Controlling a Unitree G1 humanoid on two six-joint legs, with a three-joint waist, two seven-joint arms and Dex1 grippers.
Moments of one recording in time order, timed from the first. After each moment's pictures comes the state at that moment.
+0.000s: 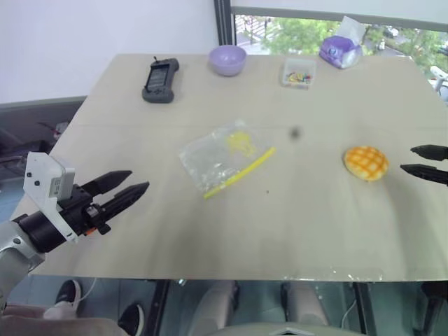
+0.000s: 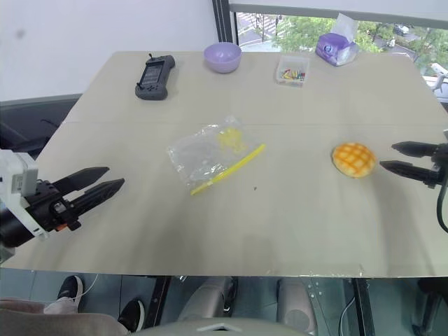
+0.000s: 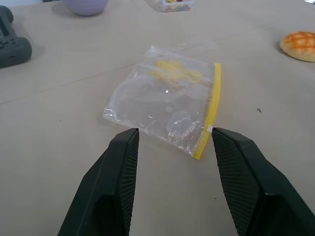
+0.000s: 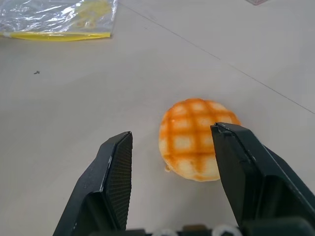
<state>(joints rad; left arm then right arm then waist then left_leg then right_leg) 0.25 0.81 0.82 -0.68 -0.92 0.86 -0.71 -0.25 -1.10 -0.37 0.21 0.47 0.36 1.29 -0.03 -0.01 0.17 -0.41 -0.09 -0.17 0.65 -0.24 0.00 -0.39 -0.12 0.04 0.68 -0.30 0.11</state>
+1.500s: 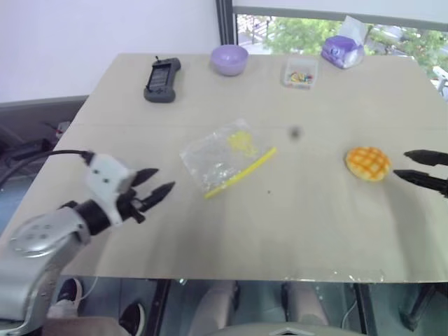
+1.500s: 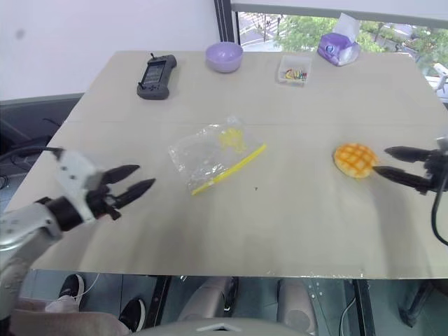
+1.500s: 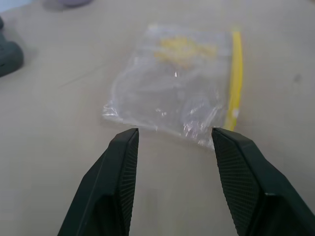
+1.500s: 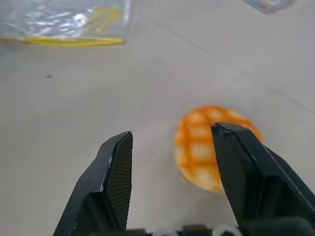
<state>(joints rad) 0.14 0.83 0.35 -0.64 -0.52 0.62 -0.58 -0.17 -1.03 -0.40 0.06 0.51 0.38 1.22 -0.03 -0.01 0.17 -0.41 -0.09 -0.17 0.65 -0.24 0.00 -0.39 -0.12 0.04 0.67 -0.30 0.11</state>
